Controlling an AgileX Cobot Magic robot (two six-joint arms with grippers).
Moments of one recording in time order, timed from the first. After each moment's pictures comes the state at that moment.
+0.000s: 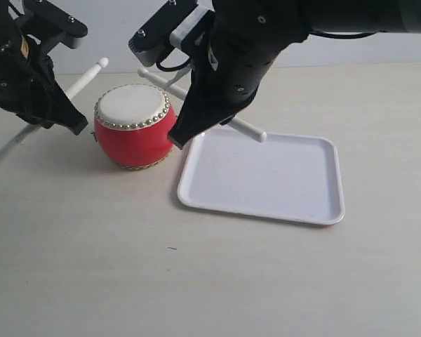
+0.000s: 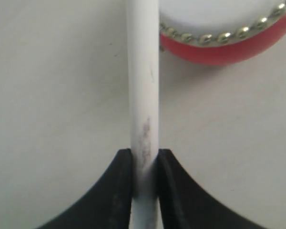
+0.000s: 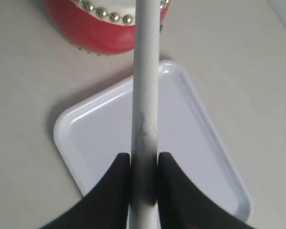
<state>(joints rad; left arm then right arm) -0.46 1.67 -1.23 0.38 0.91 -0.05 0.69 1.77 -1.39 -0.39 0.81 0.10</state>
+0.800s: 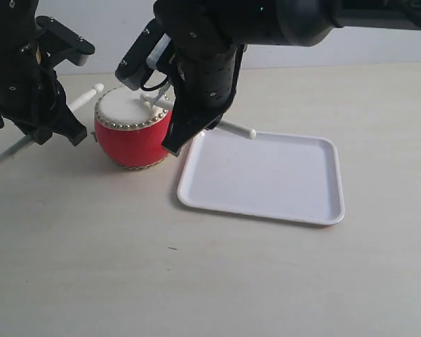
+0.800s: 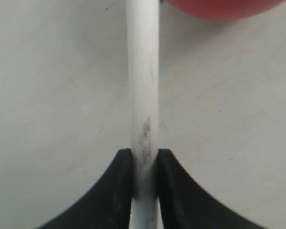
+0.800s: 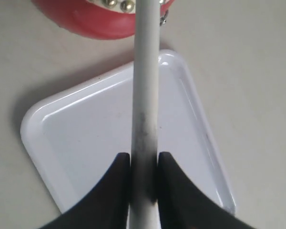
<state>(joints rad) -0.46 1.76 -1.30 0.35 1.06 -0.02 0.69 2.00 -1.61 -0.43 0.97 0.01</state>
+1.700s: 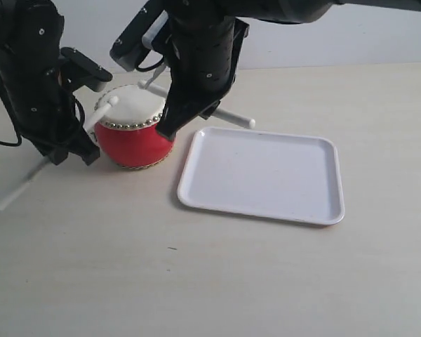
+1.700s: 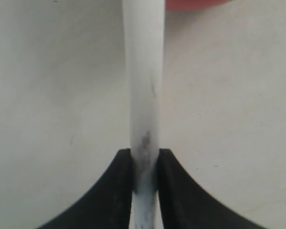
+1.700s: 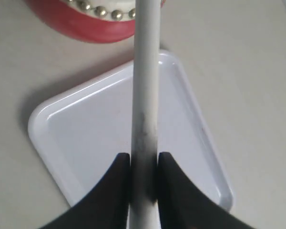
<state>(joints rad) -0.46 1.84 -1.30 0.29 1.03 0.04 0.69 2.00 -1.70 -0.38 1.07 -0.02</state>
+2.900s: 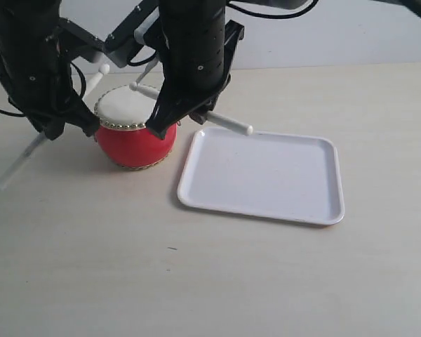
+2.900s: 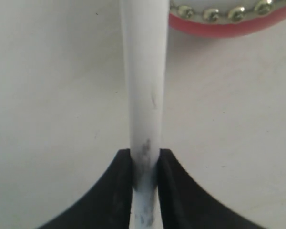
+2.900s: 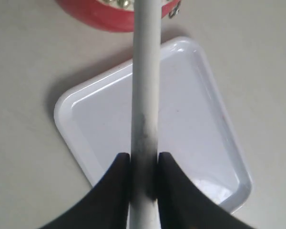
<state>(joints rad) -0.46 1.86 -1.45 0.31 1.16 0.00 0.69 2.05 -1.82 -0.30 1.21 -0.05</state>
